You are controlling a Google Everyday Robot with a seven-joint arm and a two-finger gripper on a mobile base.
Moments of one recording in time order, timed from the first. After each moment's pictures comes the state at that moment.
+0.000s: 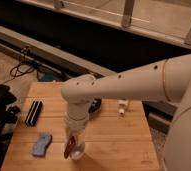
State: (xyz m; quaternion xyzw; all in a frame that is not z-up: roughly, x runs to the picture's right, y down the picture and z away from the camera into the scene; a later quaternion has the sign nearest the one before) arm -0.089 0.218 0.618 -0.39 -0.30 -0.37 0.79
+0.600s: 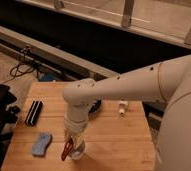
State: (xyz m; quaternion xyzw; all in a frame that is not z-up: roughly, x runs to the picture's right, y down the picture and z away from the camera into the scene) arm -0.099 0.234 0.626 -0.40 -0.32 -0.35 0.78
